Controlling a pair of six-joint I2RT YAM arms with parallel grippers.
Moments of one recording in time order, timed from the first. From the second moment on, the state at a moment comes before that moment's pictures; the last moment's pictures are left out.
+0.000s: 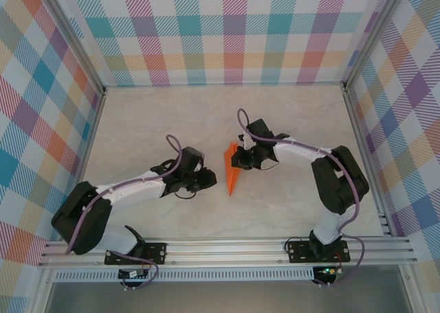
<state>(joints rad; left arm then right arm) -0.70 1.36 0.69 -0.22 0.19 -0.92 0.56 1.74 1.11 -0.46 -0.47 0.59</state>
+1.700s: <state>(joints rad) -0.69 1.04 0.48 -0.36 -0.03 -0.97 0.84 1.49 1.09 -0.72 -0.11 0.65</state>
